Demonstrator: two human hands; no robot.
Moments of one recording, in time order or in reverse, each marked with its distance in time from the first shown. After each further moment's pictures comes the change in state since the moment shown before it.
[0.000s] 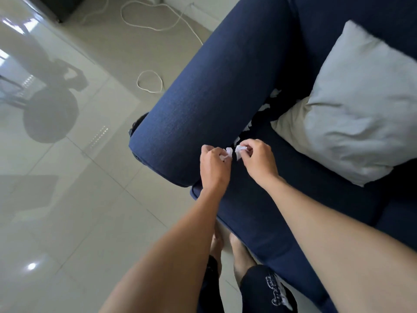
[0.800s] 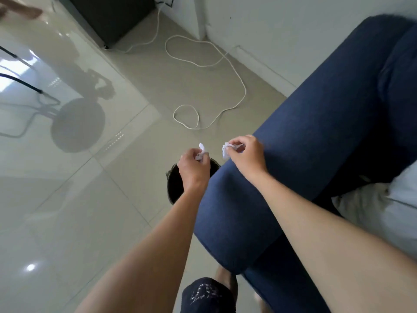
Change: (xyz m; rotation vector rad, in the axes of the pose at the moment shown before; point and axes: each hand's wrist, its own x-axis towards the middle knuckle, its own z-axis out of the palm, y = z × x) left_hand 0.234 -0.019 -0.183 -0.230 0.263 -0.279; right_hand 0.183 -0.225 0.106 0.185 -0.058 -0.073
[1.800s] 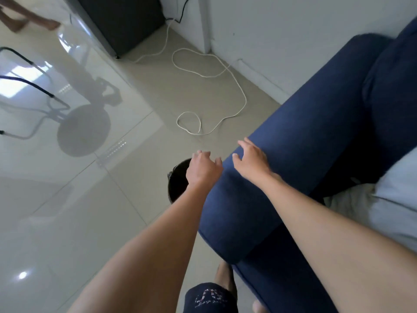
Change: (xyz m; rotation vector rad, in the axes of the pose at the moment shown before) left_hand -0.039 0.016 -0.009 0.500 -0.254 0.136; right_hand -0.044 -0.021 -0.039 -0.465 -0.212 -0.019
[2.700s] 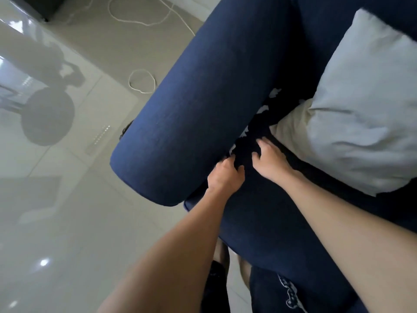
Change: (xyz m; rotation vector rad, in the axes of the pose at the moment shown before) left_hand -0.145 0.042 0.246 0.176 -0.358 0.180; right_hand -0.110 0.279 0.028 0.009 -0.098 0.246
